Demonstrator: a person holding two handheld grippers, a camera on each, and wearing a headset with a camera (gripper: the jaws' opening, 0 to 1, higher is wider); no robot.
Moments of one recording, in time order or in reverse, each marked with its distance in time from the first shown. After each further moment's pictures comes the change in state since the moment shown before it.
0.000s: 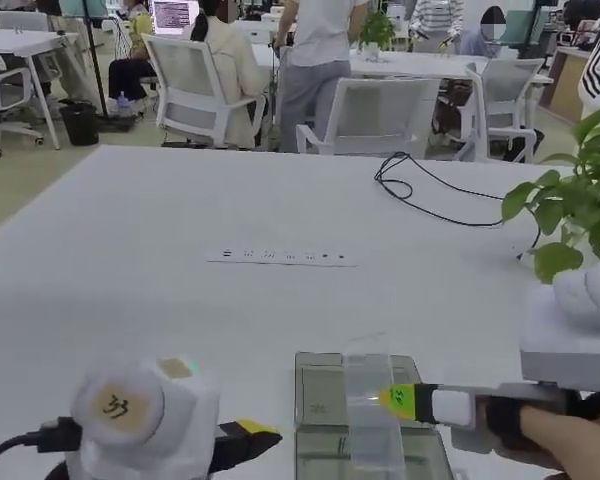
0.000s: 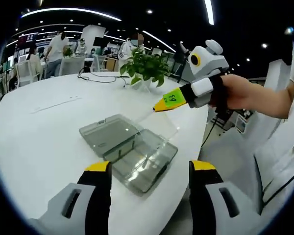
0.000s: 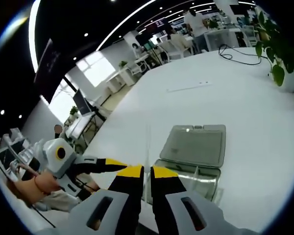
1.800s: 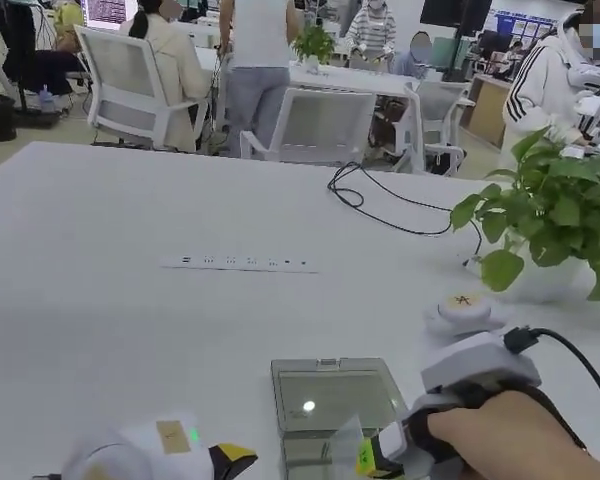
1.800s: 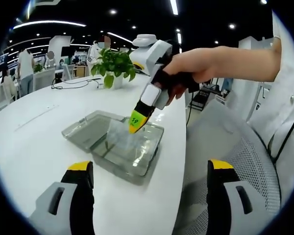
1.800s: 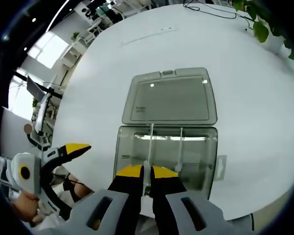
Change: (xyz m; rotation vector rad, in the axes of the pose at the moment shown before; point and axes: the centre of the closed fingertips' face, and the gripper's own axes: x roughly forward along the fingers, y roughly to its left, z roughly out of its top) left arm 0.000 -0.008 -0.037 0.190 0.017 -0.203; right arm 0.045 -0.042 -0.074 0.196 0.365 -0.309
